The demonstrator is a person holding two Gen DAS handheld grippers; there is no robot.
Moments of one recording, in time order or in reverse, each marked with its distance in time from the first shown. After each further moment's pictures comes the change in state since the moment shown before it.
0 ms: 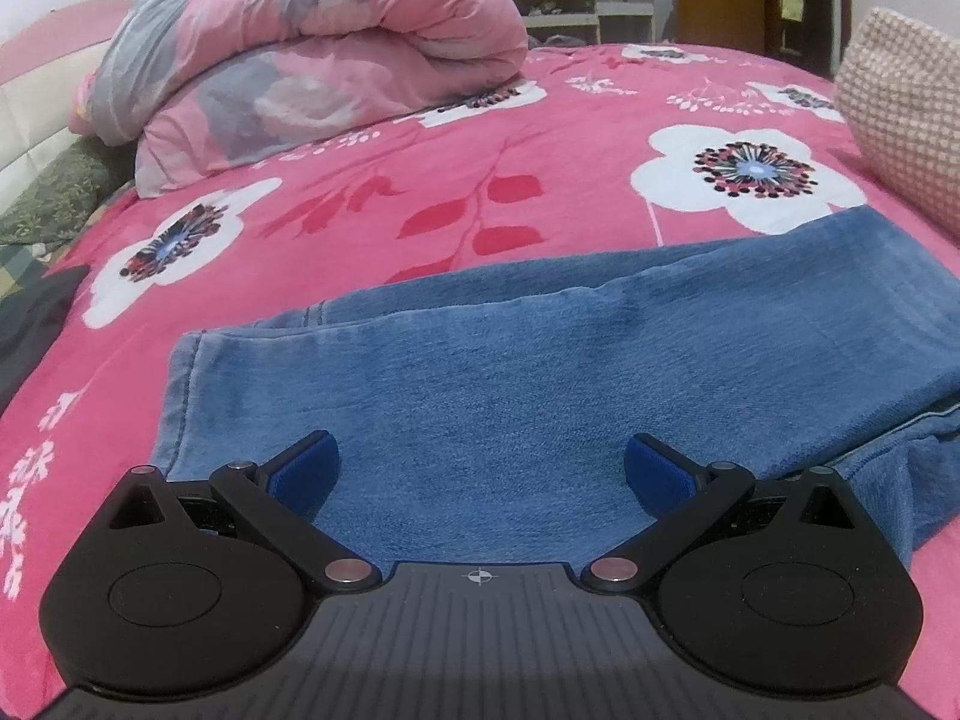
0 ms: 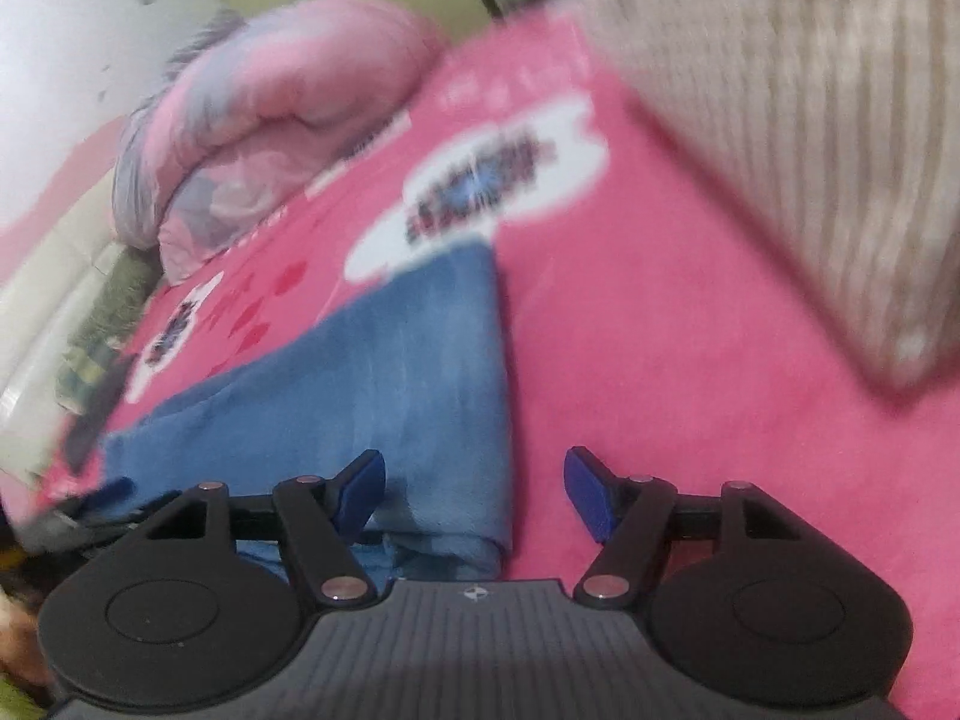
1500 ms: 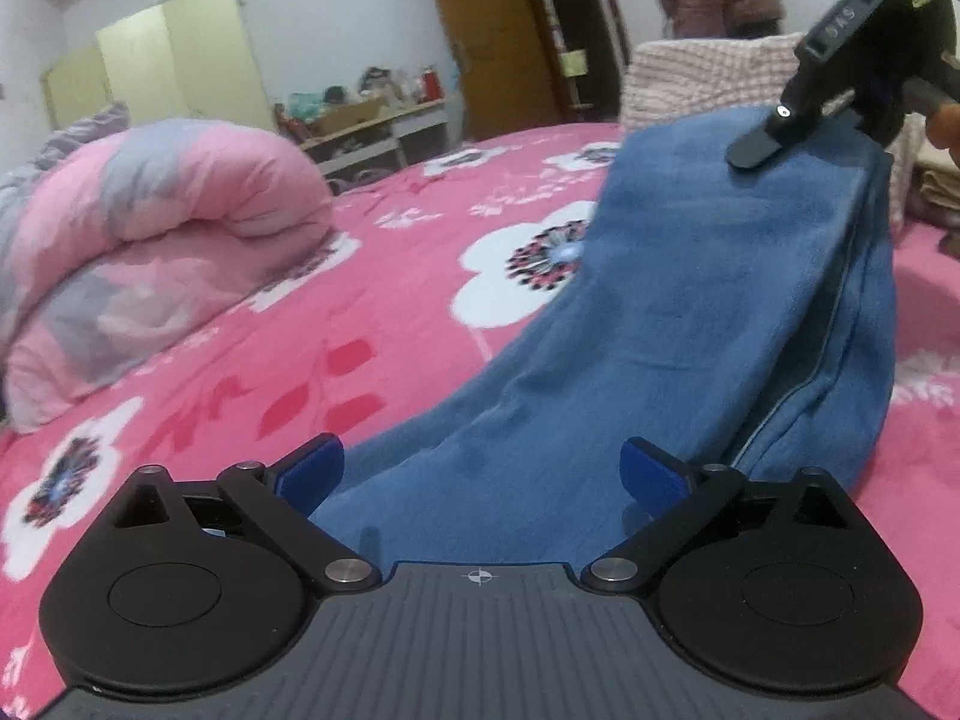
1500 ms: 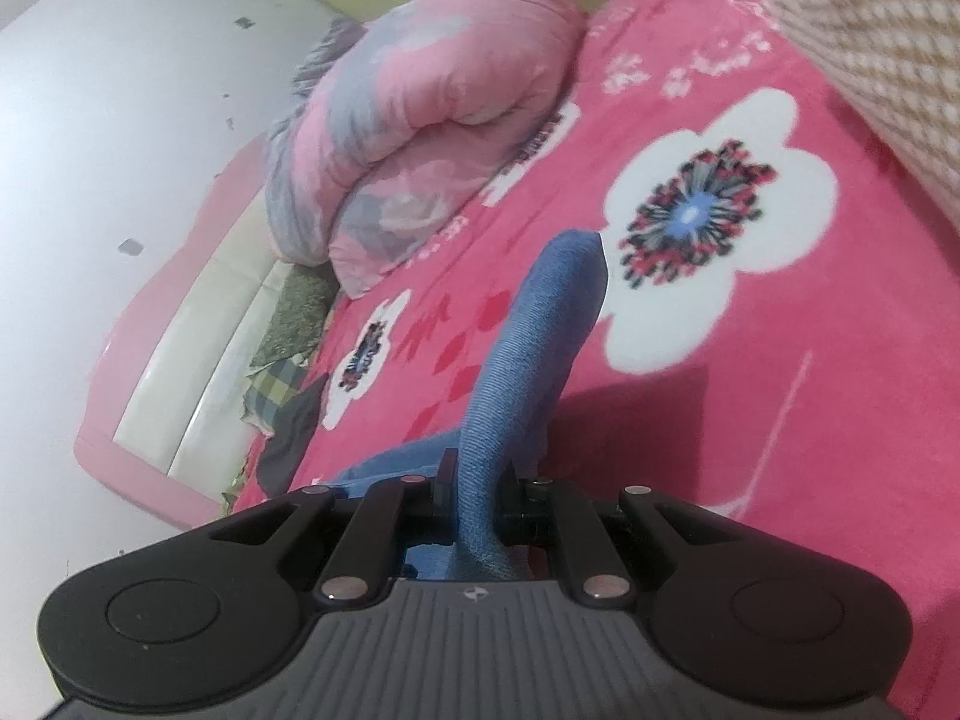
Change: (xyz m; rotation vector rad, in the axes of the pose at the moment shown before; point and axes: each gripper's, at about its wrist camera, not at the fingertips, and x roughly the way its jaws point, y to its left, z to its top) left arm -0.011 -0.032 0.013 0.382 -0.271 -0.276; right arm 0.009 0.056 0.068 -0.013 0.057 0.356
